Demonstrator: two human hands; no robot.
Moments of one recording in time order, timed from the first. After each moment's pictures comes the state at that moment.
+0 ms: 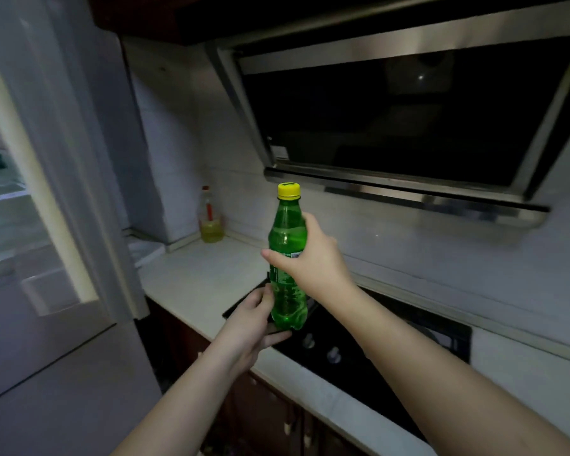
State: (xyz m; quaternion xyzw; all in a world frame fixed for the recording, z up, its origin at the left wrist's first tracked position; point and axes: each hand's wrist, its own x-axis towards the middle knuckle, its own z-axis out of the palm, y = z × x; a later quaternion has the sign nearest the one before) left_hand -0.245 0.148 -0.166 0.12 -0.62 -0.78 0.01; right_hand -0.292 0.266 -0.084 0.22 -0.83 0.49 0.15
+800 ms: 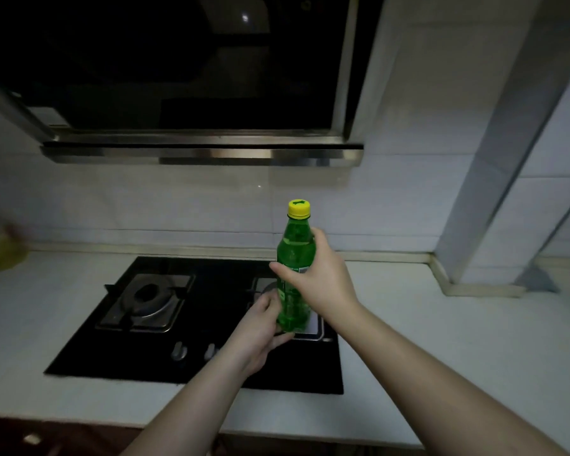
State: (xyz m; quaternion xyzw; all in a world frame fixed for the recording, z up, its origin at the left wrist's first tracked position) left_hand -0.368 0.364 -0.254 -0.02 -0.64 -0.72 -0.26; right_hand -0.345 0.487 -0.176 -0.06 -0.86 0.46 0.22
